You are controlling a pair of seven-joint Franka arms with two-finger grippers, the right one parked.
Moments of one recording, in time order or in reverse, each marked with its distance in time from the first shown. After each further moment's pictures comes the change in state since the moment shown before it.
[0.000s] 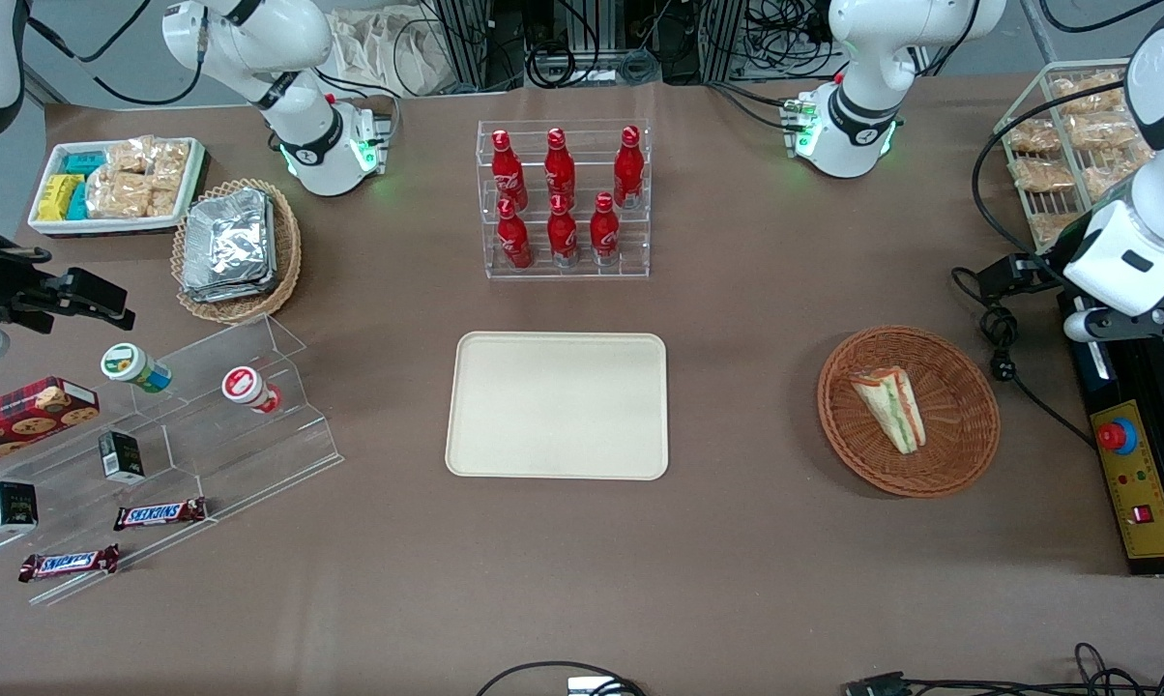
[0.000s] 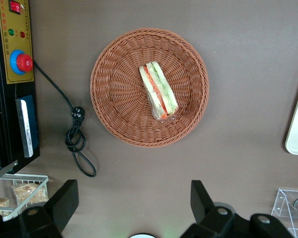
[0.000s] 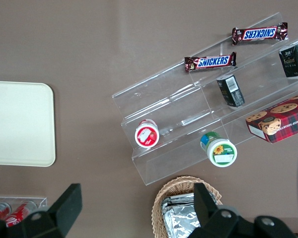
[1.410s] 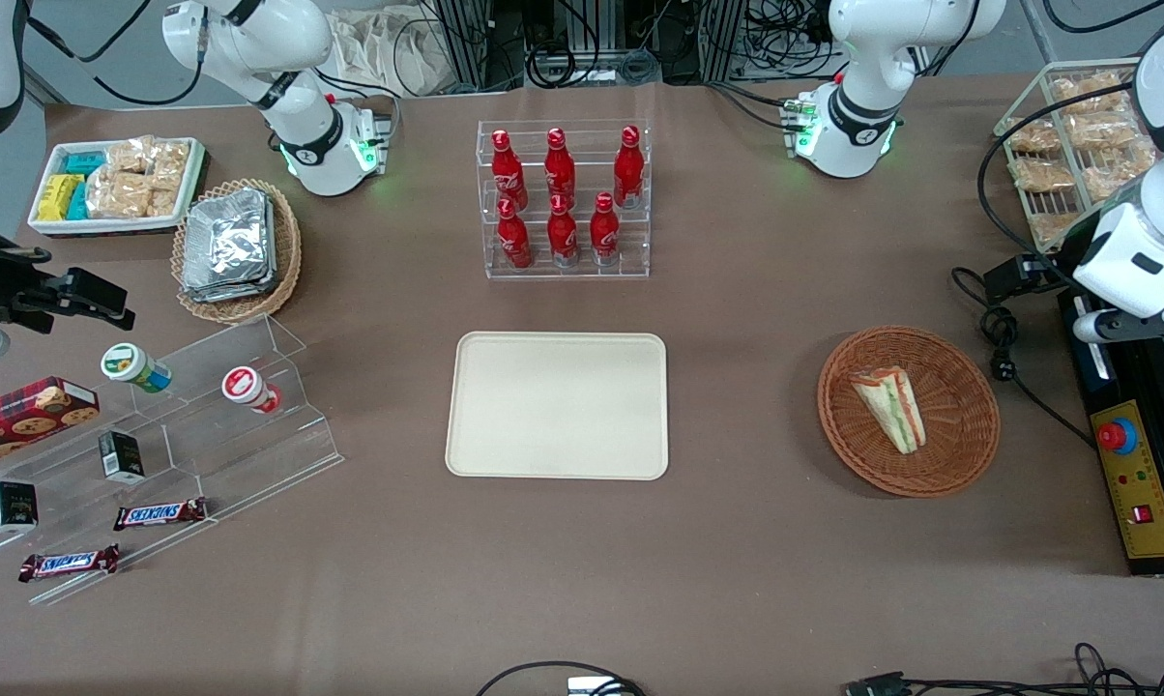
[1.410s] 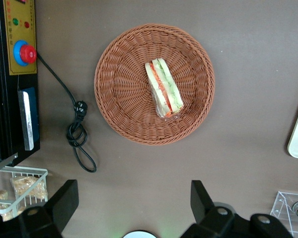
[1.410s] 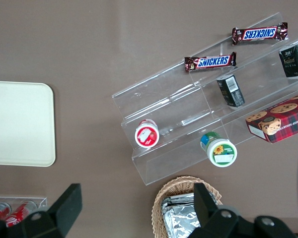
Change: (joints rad) arm 0.003 0.009 0.017 -0.005 -0.001 -0.010 -0.035
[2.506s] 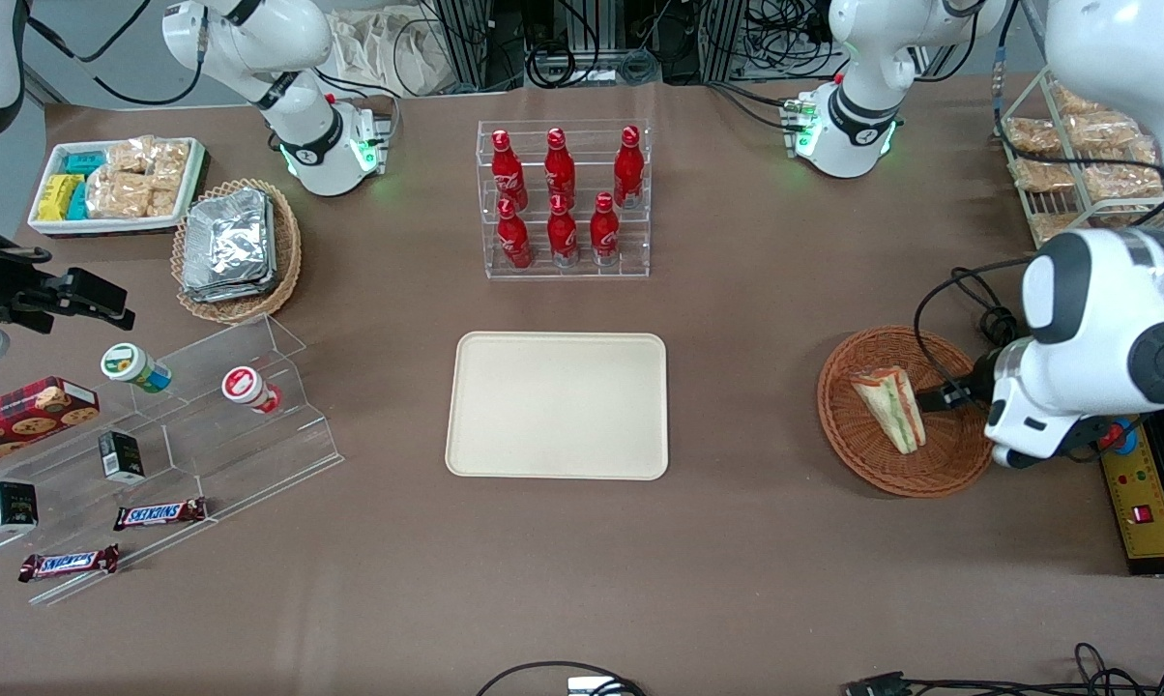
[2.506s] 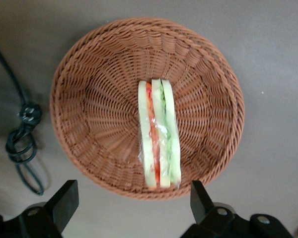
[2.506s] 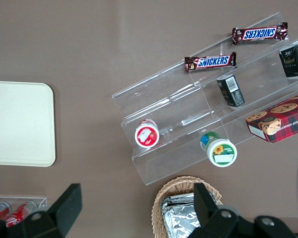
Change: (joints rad) arm 0.011 0.359 -0.010 -0.020 -0.025 0.266 -0.267
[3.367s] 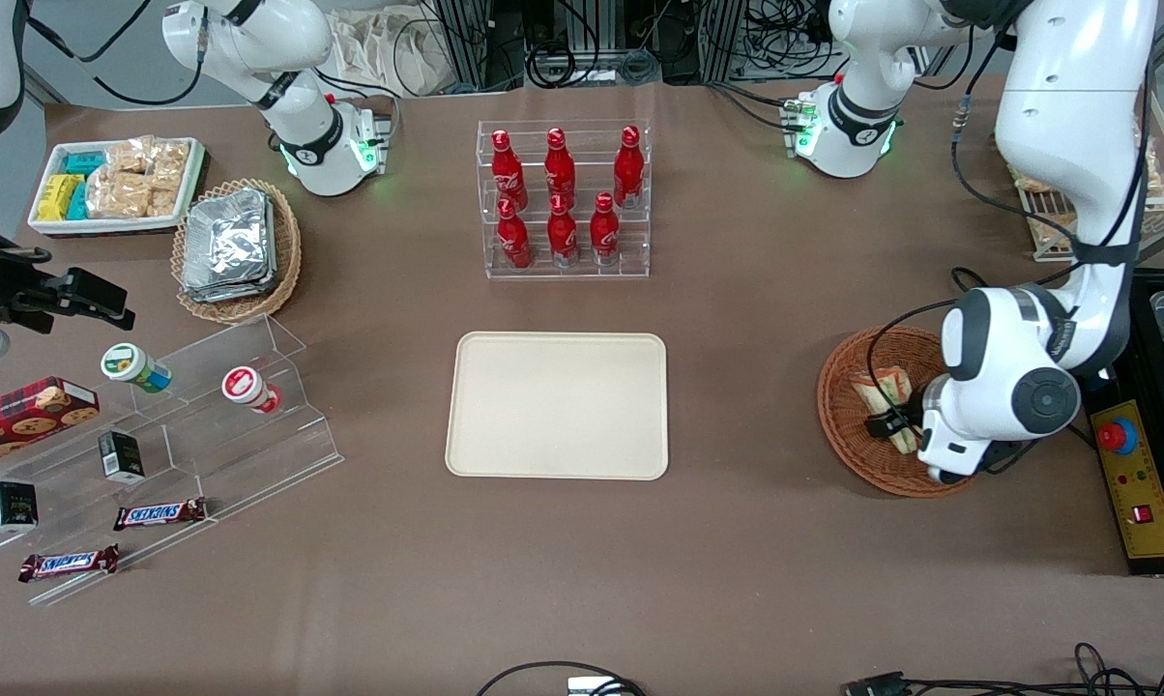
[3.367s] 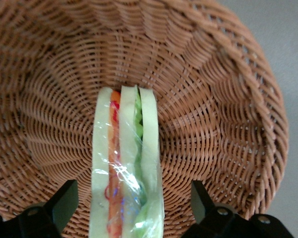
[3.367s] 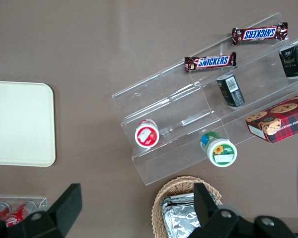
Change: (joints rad) arm -0.026 0.134 -0.005 -0.138 -0.011 0.263 -0.089
